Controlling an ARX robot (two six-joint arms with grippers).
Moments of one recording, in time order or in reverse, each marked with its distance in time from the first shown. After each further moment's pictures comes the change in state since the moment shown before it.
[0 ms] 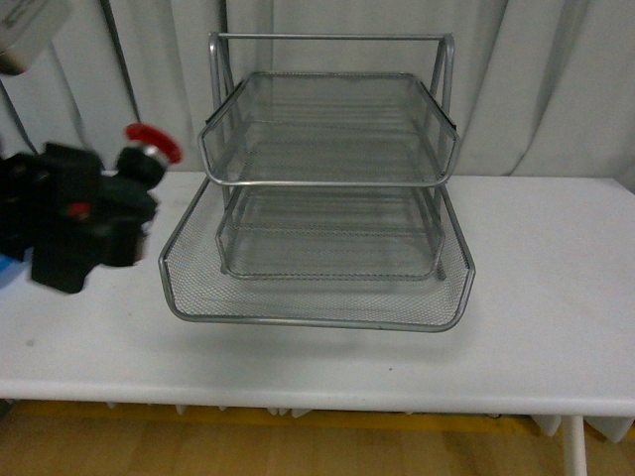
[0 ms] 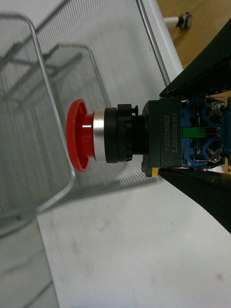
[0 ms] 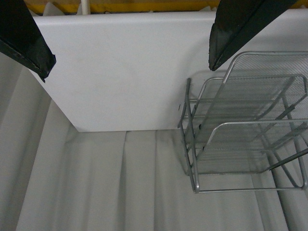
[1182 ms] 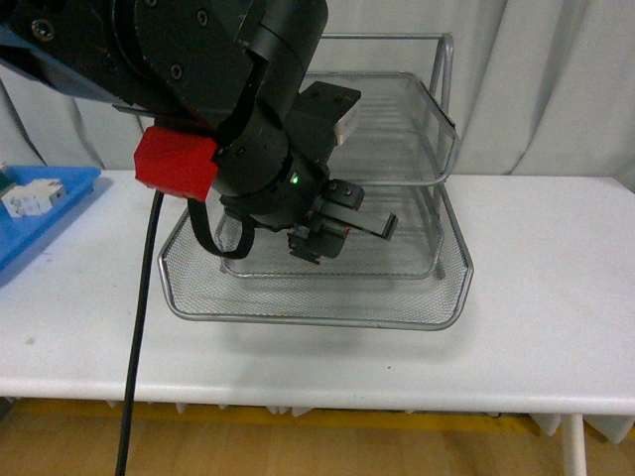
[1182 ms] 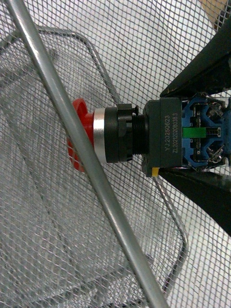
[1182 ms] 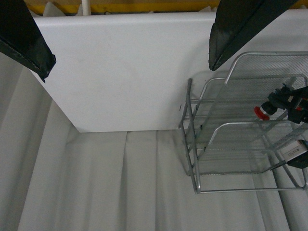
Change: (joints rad) left arm -0.139 0.754 0.773 -0.361 -0.037 -0.010; right arm 0.000 0.000 0.000 0.000 0.000 0.000
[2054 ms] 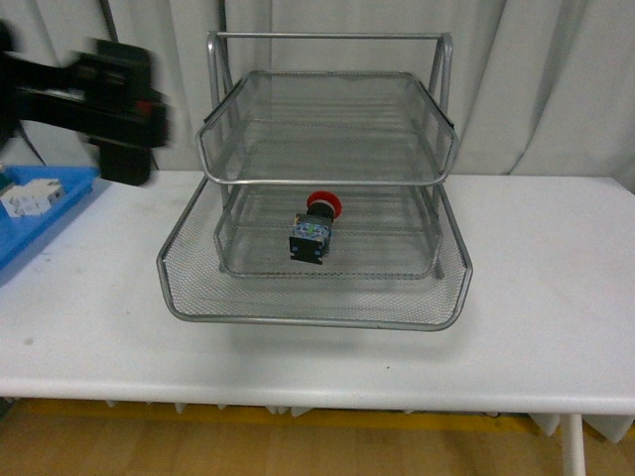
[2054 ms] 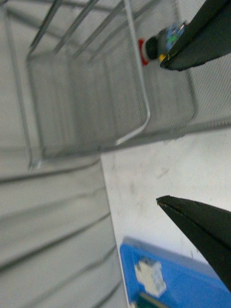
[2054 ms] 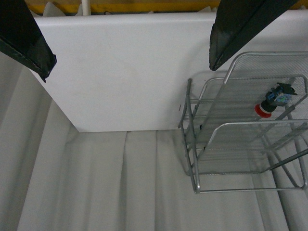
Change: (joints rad) left arm 0.169 -0.700 -0.806 0.758 -0.146 0.039; right arm 0.000 0.000 0.000 0.000 -0.001 0.000
